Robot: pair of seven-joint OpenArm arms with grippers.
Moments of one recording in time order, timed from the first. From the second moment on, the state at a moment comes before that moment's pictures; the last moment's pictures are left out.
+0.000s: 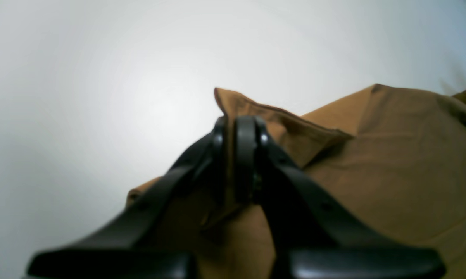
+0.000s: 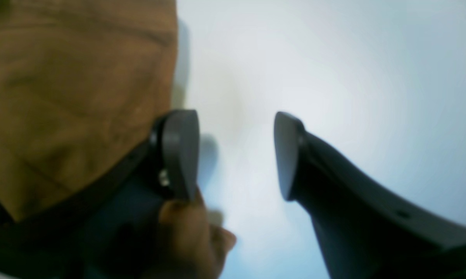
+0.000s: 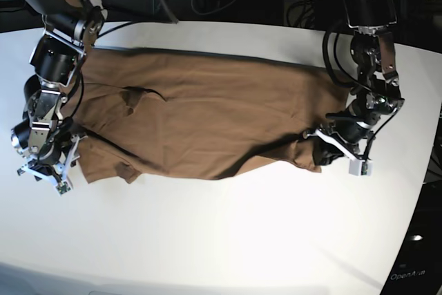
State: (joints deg) left arm -2.4 -10.7 -12.3 78.7 -25.9 -24.5 33.0; right arm 19.9 10.8 30.2 62.0 -44.4 41.3 -20.4
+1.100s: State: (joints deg) left arm -2.4 -10.6 -12.3 78.6 -25.9 -24.5 32.8; right arm 27.6 7.0 30.0 61.7 -30.2 41.1 -44.9
